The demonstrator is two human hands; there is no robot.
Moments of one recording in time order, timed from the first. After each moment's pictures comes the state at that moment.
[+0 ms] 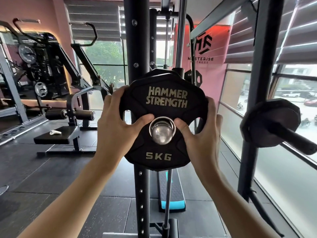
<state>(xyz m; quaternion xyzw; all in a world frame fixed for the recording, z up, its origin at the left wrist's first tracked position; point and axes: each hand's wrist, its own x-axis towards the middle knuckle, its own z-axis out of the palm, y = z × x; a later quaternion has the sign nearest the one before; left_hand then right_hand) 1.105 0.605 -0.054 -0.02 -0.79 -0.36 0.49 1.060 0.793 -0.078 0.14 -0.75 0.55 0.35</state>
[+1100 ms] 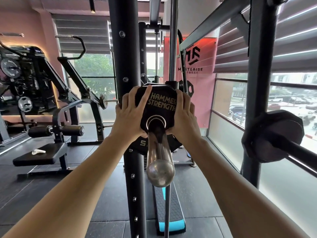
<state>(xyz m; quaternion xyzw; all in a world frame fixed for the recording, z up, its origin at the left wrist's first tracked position) 0.931 0.571 -0.031 -0.07 -0.91 -0.01 0.41 0.893 0.755 -0.039 0.21 -0.88 0.24 0.35</state>
